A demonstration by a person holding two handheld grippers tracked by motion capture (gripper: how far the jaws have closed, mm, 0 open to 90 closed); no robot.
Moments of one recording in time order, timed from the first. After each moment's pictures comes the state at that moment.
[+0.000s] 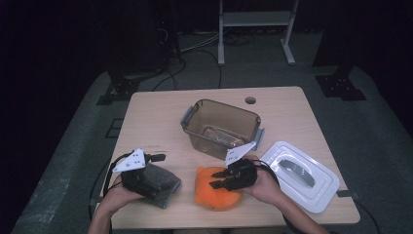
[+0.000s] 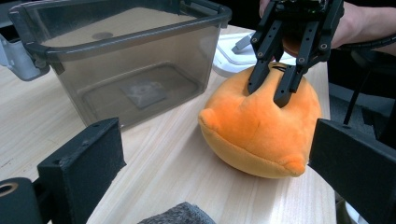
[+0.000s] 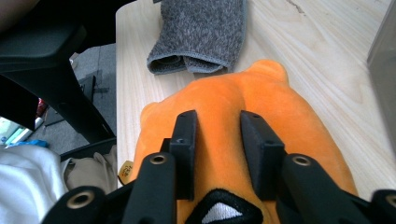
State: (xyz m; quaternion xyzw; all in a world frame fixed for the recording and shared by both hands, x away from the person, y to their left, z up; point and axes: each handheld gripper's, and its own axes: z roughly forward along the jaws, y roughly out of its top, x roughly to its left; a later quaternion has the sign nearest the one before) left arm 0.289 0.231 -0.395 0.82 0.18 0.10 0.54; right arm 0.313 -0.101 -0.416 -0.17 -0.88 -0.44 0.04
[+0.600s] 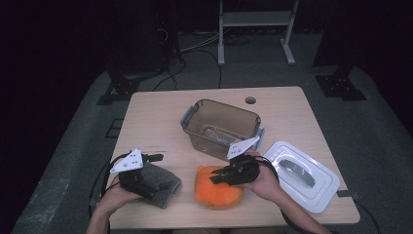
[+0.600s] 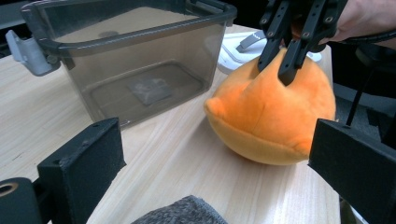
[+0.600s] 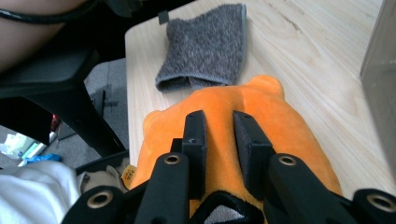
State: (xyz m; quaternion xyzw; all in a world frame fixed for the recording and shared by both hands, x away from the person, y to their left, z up) left arm 0.288 0.237 -0.396 0.82 0.19 0.11 0.53; right arm 0.317 -0.106 -0.402 -0.18 -0.87 -0.46 0.06
